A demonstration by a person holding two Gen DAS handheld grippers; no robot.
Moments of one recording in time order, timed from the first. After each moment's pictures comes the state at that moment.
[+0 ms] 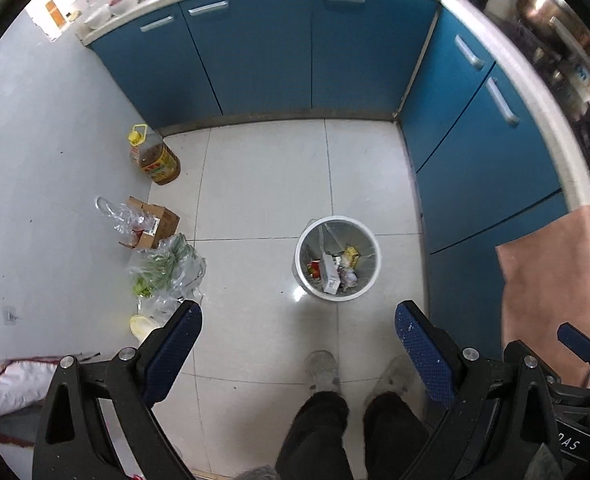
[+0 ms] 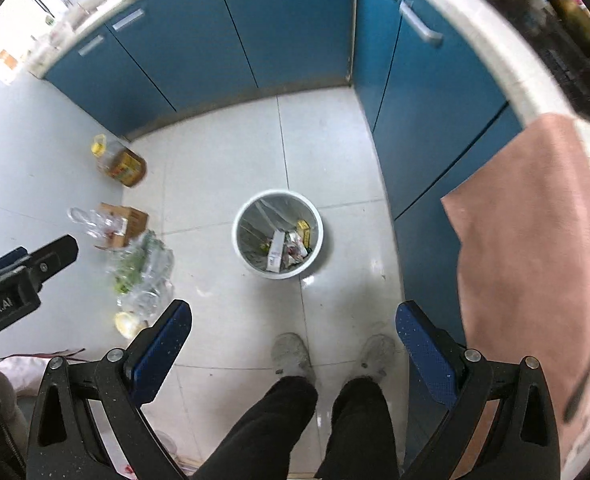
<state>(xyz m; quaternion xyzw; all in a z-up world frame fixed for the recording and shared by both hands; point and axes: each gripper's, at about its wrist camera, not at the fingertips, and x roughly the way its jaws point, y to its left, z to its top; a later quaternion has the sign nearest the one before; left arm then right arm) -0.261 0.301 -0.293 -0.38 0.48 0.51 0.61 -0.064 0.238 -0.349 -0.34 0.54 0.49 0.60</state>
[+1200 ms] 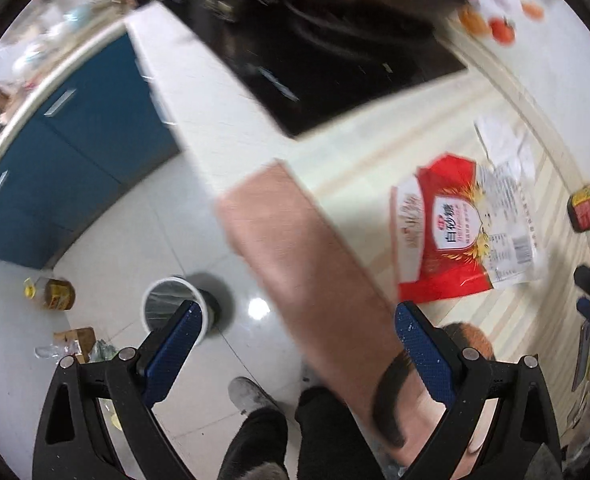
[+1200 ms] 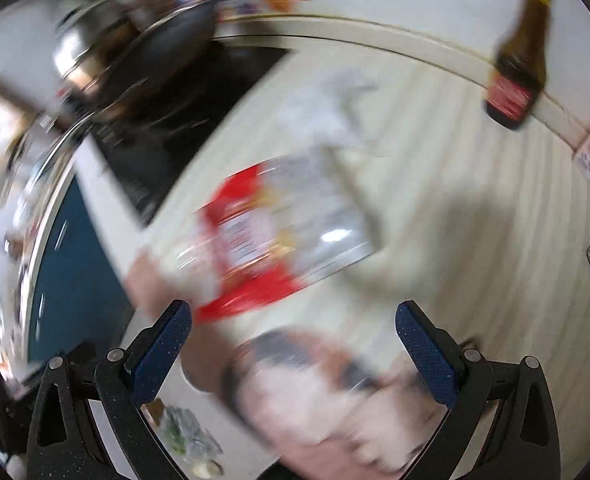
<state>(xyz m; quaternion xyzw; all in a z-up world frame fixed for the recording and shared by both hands) 0.206 0.189 -0.273 -0.25 0.57 0.27 0.73 0.390 -0.041 -0.269 0.00 0.62 0.25 0.75</state>
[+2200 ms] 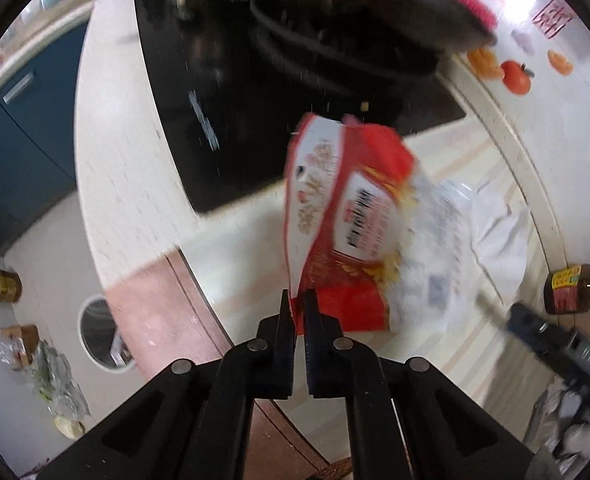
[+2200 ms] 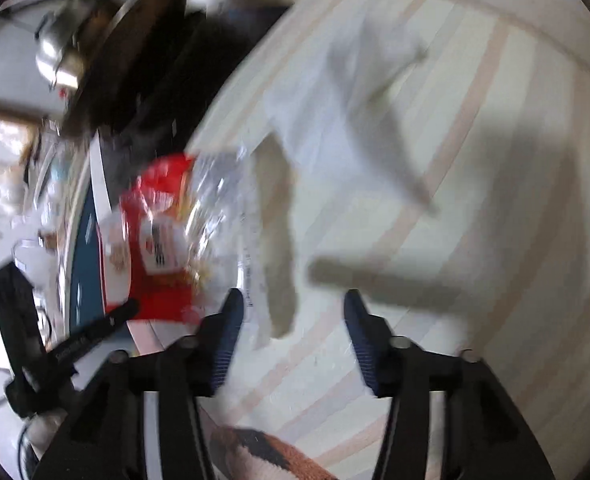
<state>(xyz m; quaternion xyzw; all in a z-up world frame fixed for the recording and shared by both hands) 0.281 0.227 -0.279 -0.33 0.51 0.26 0.76 0.478 0.016 -0.333 0.04 0.65 0.33 0.69</state>
